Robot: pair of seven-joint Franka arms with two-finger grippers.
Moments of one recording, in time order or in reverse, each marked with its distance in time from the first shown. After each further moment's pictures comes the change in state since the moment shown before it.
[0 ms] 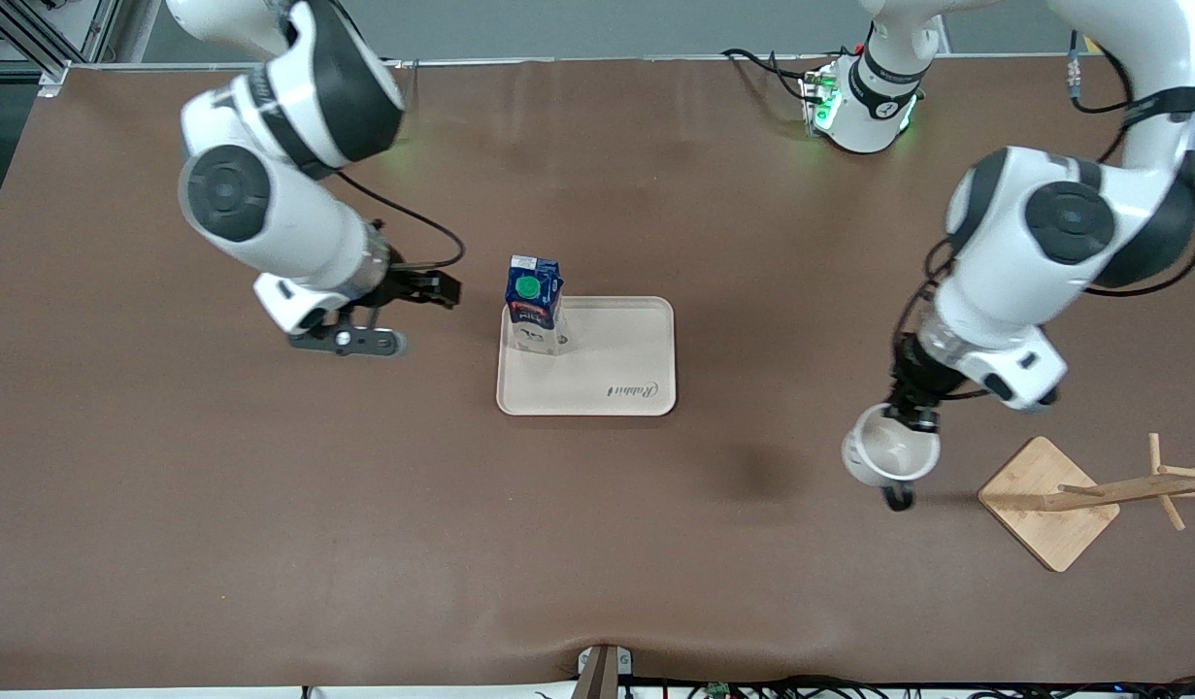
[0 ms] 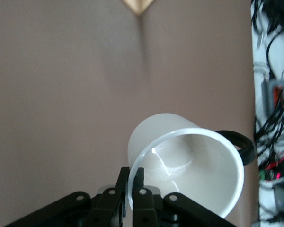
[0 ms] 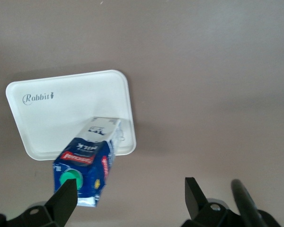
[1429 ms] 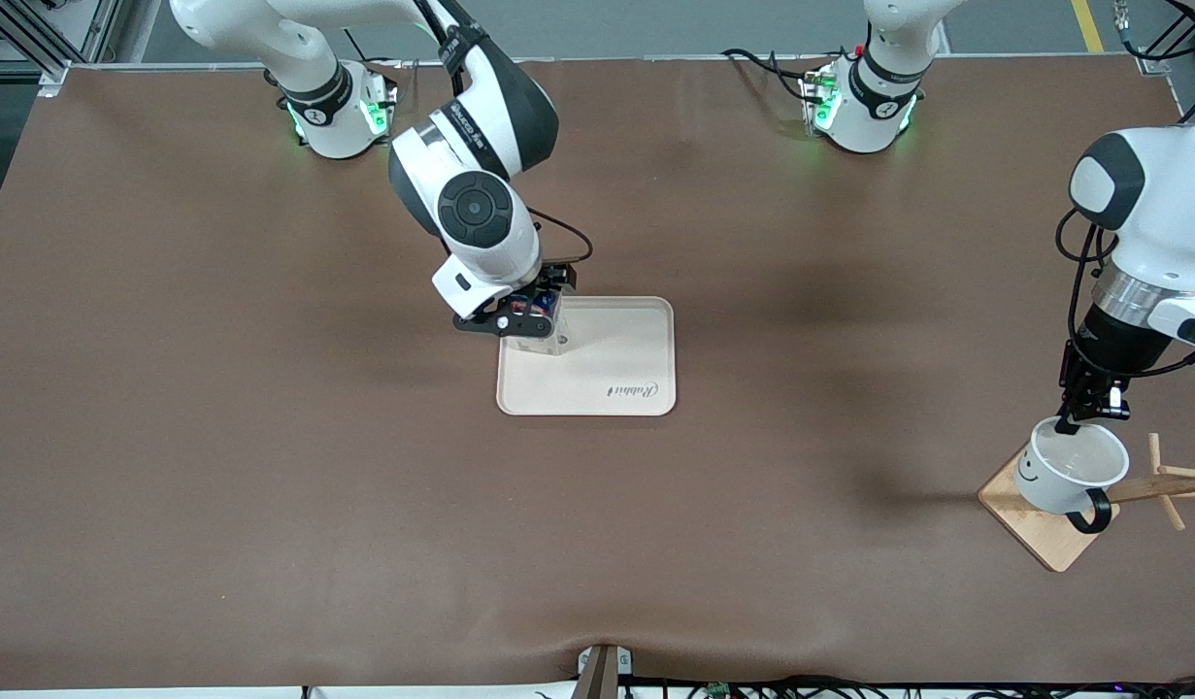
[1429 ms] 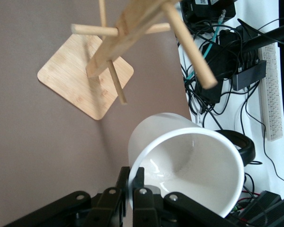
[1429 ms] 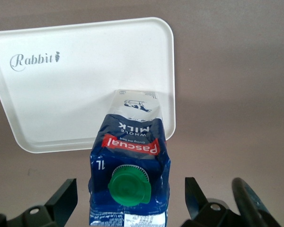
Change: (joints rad) left arm 0.316 -0.185 -0.002 -0.383 -0.075 0.573 0.405; right arm 0.200 0.151 -0.001 -0.012 0.003 0.098 0.150
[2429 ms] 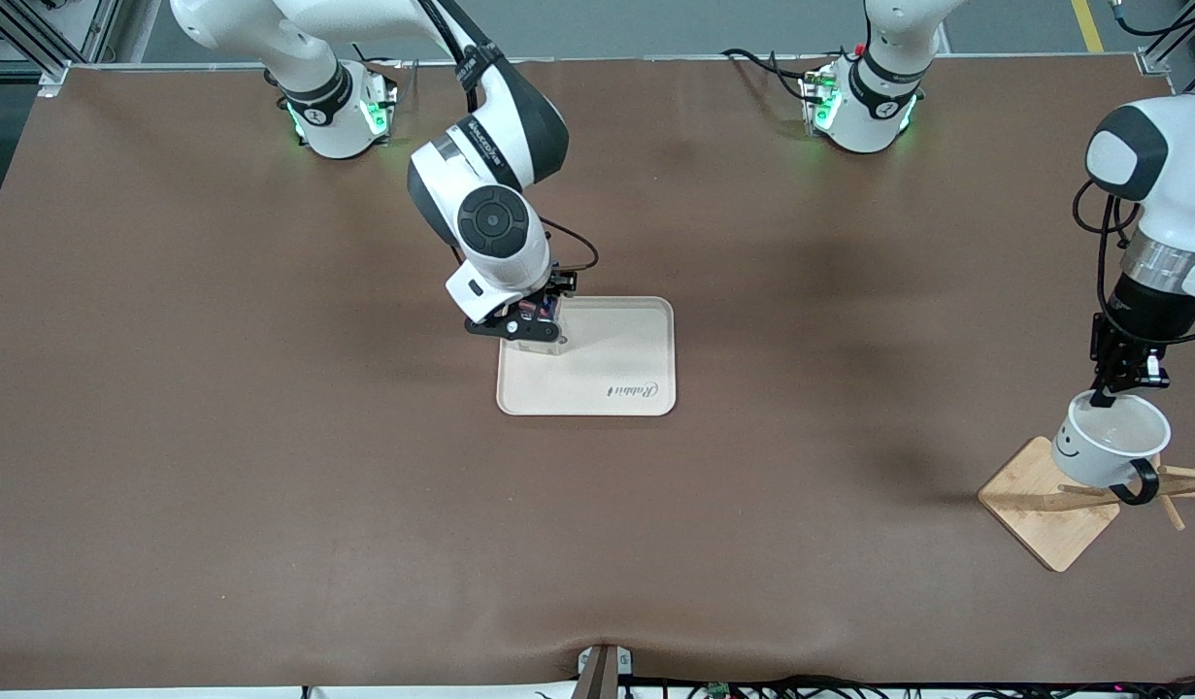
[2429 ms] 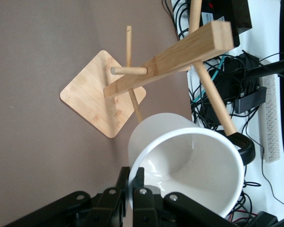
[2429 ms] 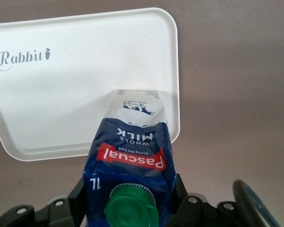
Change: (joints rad) left arm 0.063 -0.112 0.001 -0.083 -0.075 0.012 0.037; right arm 0.021 0.026 -0.003 -0.034 0.000 0.056 0.026
